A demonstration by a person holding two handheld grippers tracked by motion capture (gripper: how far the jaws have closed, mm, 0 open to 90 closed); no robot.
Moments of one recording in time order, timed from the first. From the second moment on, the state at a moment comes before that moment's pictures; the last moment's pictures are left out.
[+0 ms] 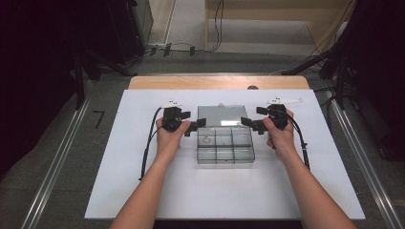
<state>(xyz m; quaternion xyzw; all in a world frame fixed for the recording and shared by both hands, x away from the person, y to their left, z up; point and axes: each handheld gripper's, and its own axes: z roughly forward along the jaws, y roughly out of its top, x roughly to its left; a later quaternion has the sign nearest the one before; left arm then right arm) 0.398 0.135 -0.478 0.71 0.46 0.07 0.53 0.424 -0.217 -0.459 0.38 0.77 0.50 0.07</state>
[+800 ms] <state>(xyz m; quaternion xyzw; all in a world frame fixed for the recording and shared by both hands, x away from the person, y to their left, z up) 0.417 0.123 -0.497 0.71 0.51 0.03 0.49 0.445 -0.203 -0.477 0.46 0.76 0.45 0.03</state>
